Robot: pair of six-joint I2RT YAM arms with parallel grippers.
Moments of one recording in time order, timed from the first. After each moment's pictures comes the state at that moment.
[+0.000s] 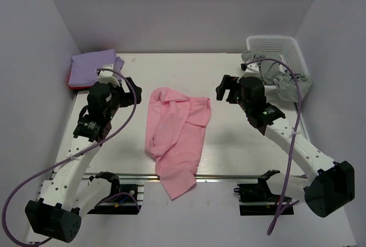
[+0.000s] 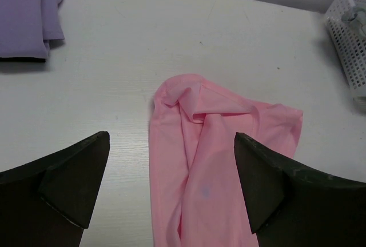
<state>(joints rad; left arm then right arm) -0.25 0.91 0.90 -0.25 -0.07 -0.30 0.51 1.15 0.94 -0.15 0.20 0.37</state>
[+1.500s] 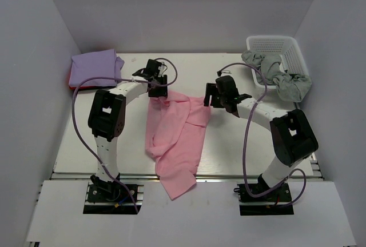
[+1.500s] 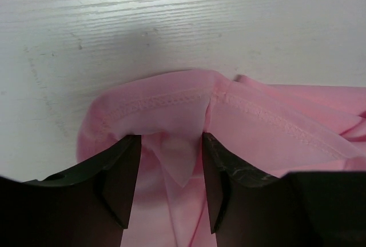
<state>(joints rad) -0.36 2.07 1.52 -0.41 0.03 -0.30 0.50 1.65 1.00 -0.08 0.11 0.42</state>
